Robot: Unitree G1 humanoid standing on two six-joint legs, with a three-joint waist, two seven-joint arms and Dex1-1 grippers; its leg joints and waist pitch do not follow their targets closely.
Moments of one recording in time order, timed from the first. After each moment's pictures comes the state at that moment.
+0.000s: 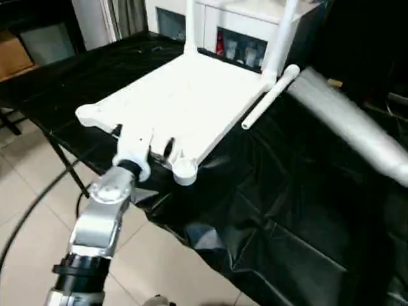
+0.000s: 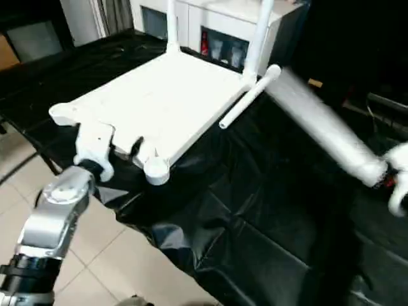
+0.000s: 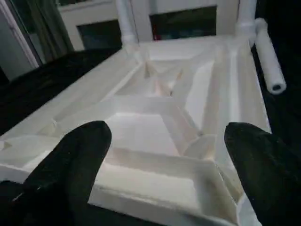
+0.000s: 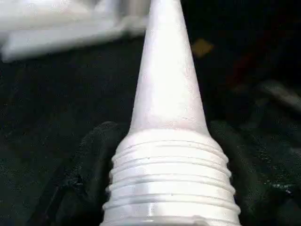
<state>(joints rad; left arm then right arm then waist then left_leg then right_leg) -0.33 0.22 -0.01 0.02 0.02 0.30 -0.20 -0.20 -0.69 -0.44 0.37 0.27 0.18 0.56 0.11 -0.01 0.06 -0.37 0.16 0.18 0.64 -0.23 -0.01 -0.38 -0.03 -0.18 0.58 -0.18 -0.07</state>
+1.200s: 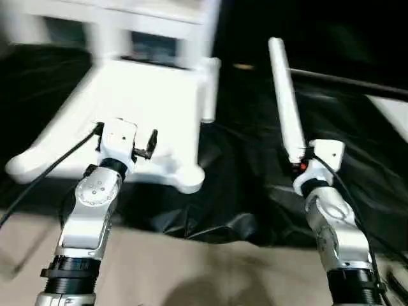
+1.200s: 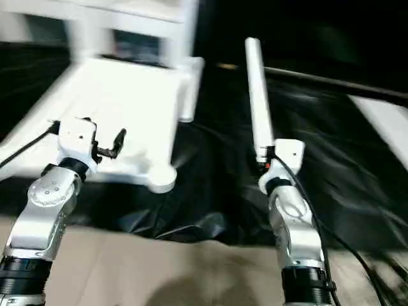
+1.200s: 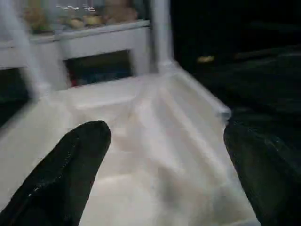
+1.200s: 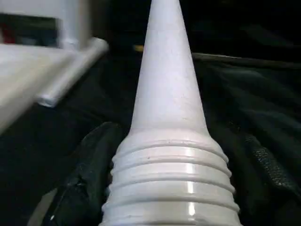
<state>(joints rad) -0.31 0.21 -0.01 0.03 0.04 0.21 -0.16 -0.26 -0.14 -0.15 0.17 0.15 0.19 0.11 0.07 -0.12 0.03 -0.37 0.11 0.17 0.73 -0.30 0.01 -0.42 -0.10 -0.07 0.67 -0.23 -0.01</state>
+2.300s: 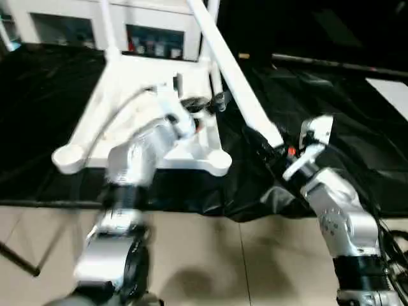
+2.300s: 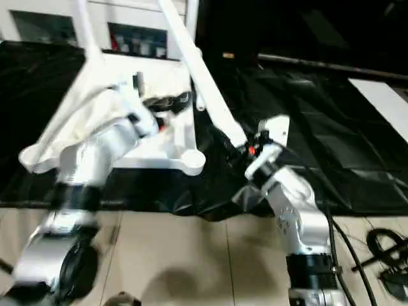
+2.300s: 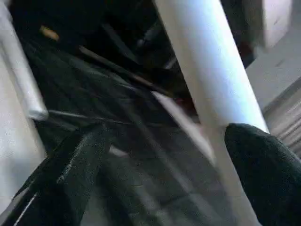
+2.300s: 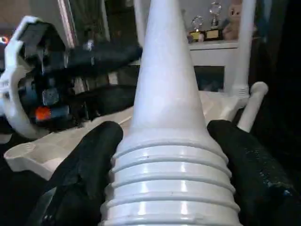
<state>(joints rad) -0.88 -0.01 0.31 0.50 -0.55 0.68 -0.39 -0.34 -0.19 -0.08 0.08 0.44 0.23 0.61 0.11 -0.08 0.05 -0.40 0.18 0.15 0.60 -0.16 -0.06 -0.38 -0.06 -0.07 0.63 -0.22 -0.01</state>
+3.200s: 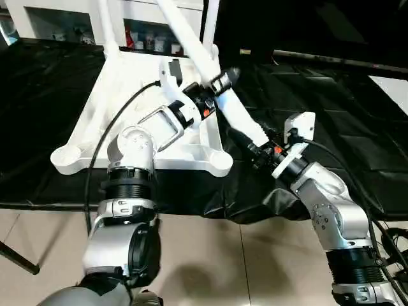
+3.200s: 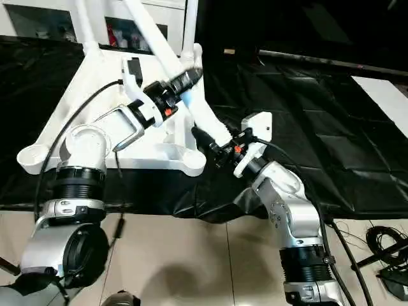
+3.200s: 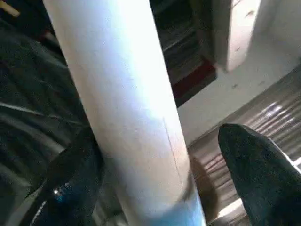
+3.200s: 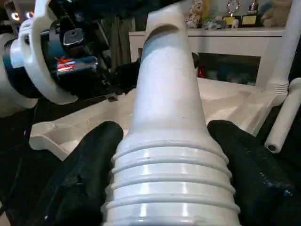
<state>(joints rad) -0.91 -0.02 0.32 0.48 -0.65 0.74 -0.39 -0.38 -0.18 0.00 0.10 0.39 0.23 0.64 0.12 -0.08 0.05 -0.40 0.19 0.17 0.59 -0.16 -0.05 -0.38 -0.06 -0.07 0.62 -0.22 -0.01</state>
